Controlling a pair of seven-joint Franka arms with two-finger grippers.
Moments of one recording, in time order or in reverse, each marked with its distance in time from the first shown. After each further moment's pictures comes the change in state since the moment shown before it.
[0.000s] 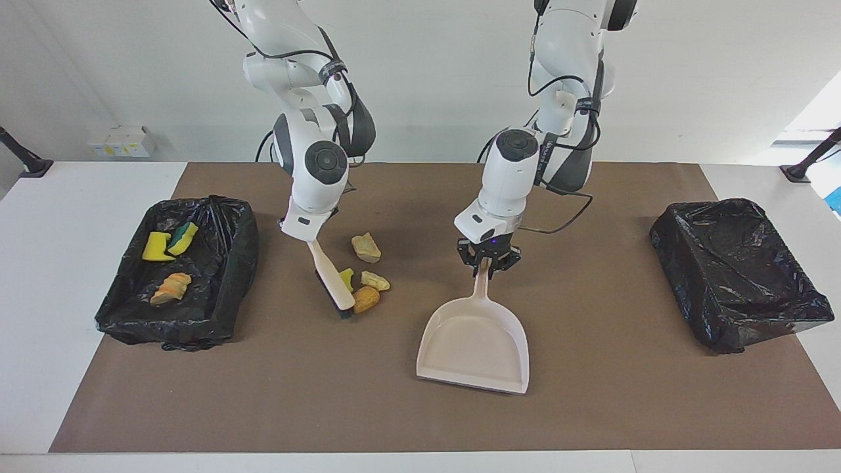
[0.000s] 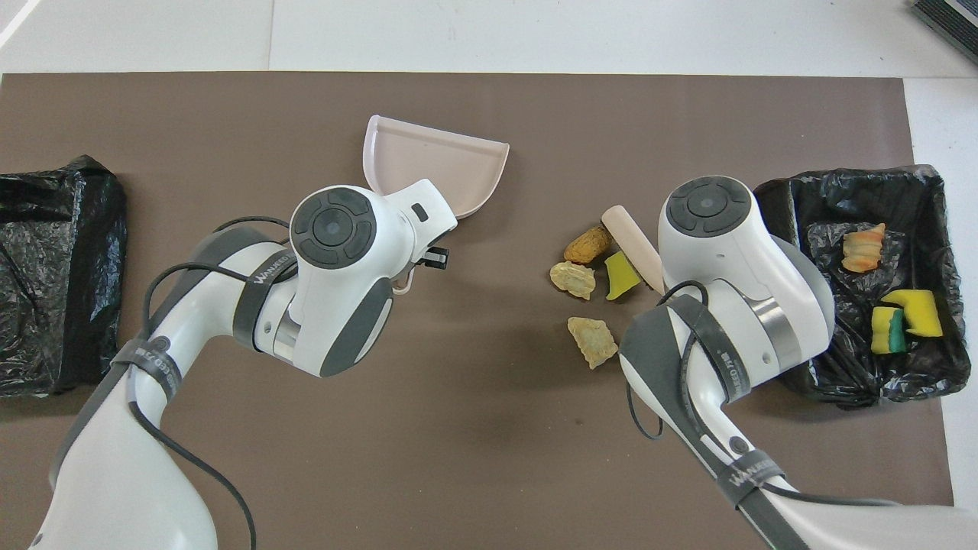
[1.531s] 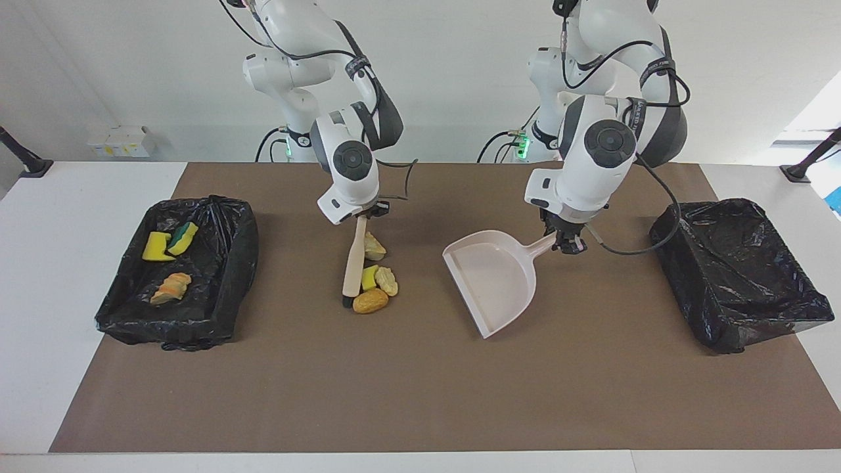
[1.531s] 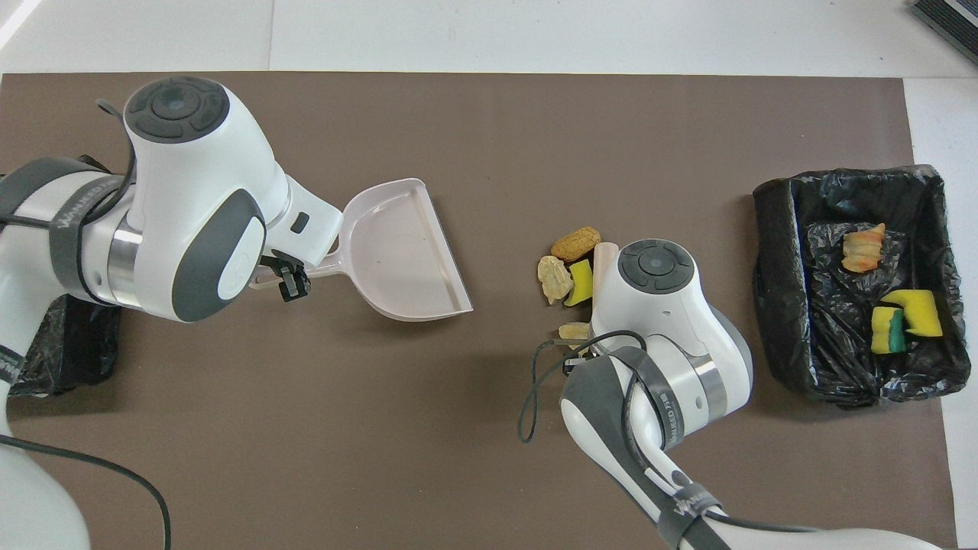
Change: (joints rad) left arm 0.152 -0.036 -0.008 0.143 0.027 -0.479 1.135; right arm 0.132 0.000 -0.002 -0.176 0.358 0.205 0.573
